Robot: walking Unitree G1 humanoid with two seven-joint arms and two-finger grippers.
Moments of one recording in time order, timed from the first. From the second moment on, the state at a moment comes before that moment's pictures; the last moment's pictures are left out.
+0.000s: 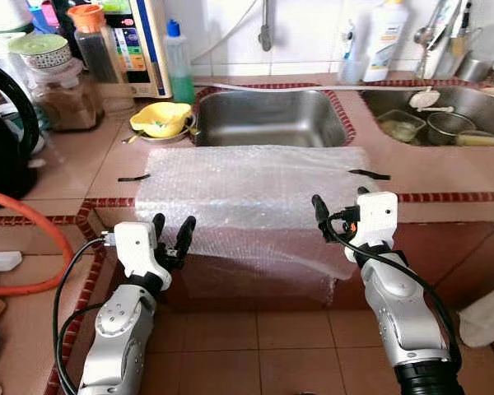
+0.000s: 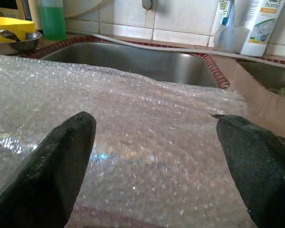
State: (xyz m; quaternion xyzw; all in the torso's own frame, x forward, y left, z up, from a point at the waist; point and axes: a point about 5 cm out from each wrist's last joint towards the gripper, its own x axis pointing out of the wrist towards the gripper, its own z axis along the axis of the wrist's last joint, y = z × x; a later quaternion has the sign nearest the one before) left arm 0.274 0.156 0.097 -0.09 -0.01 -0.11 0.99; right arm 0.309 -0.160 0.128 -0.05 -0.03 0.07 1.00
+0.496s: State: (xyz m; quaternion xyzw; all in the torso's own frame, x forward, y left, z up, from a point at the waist) left arm 0.273 0.162 0.105 -0.08 -0.03 -0.11 0.99; right arm 0.309 -0.157 0.132 -0.05 -0.04 0.07 1.00
